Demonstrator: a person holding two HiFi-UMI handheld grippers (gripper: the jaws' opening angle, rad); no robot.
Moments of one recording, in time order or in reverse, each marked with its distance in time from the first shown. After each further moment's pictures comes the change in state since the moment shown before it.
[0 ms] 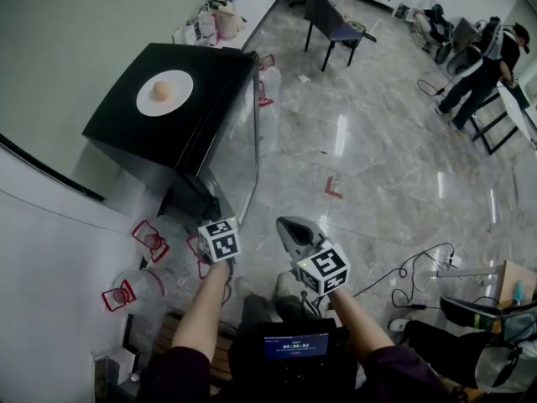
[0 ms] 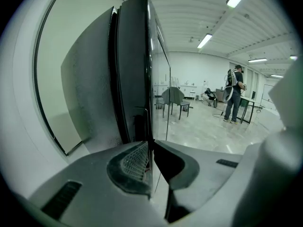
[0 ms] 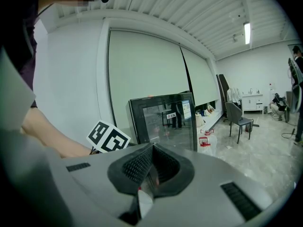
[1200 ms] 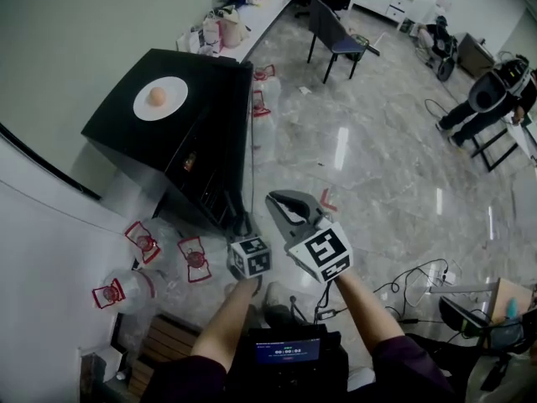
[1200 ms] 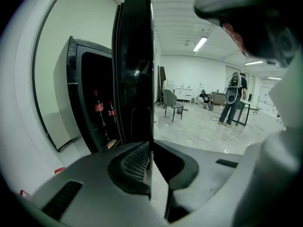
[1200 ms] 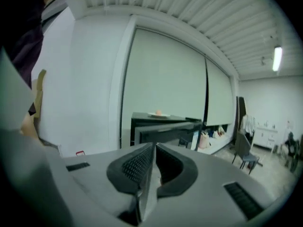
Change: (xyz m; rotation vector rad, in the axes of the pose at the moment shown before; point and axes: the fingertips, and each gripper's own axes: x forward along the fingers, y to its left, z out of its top) left arm -0.023 -0.122 0.000 0.000 -0.037 -0.032; right arm 0.002 -0.011 0.112 -0.300 -0.031 0.095
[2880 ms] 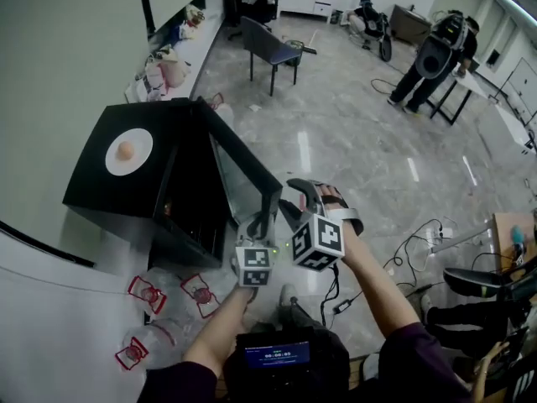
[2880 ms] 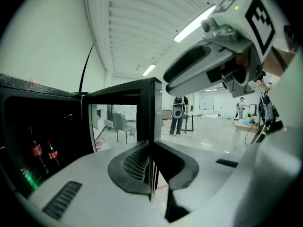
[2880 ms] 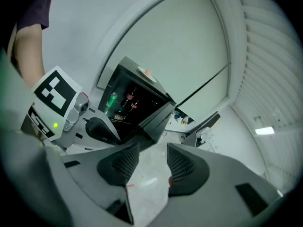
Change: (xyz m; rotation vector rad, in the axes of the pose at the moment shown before) left arm -0.045 -0.097 0.093 0.255 -0.296 -0.614; right arm -0.039 -0.061 -0.033 -0.512 0.575 -0.378
